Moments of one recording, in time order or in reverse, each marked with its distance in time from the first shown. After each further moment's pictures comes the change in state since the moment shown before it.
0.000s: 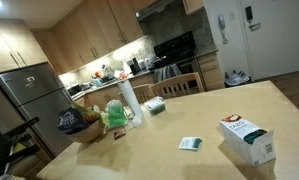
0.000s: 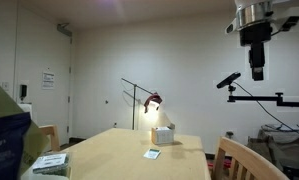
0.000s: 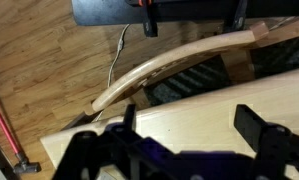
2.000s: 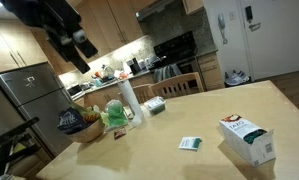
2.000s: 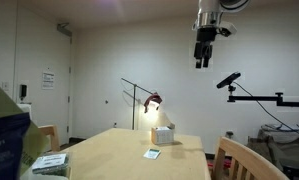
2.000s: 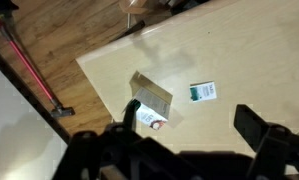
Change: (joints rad) arm -0.060 0.435 -0.103 0.426 -0.135 0.253 0.009
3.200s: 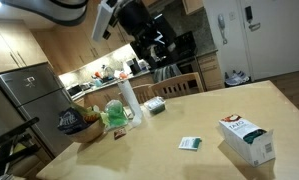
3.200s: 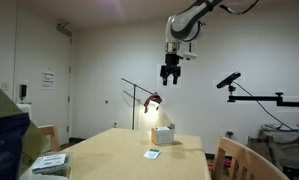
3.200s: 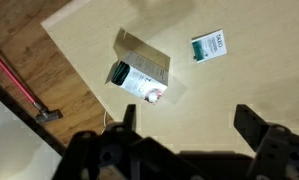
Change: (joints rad) arm -0.032 0.598 -0.023 0.512 0.137 0.078 -0.034
